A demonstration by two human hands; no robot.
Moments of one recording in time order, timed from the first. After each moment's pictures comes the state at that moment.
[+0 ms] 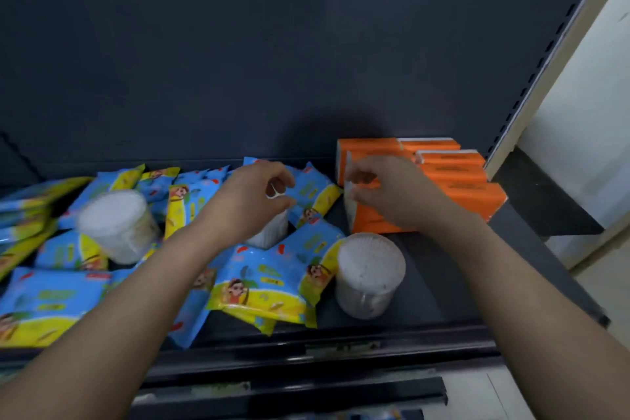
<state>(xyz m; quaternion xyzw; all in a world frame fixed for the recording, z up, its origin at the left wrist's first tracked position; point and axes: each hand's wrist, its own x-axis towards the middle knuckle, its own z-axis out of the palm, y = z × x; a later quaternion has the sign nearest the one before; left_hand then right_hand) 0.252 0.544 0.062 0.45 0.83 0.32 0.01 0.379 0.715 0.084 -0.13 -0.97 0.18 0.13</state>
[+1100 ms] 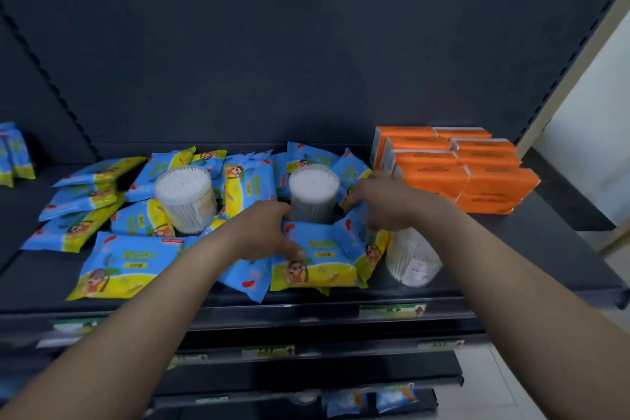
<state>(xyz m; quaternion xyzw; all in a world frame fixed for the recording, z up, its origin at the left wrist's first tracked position) 0.249 0.465 0.039 0.39 0.87 0.16 0.24 0.343 0.656 0.054 -0.11 -0.98 0.04 -0.16</state>
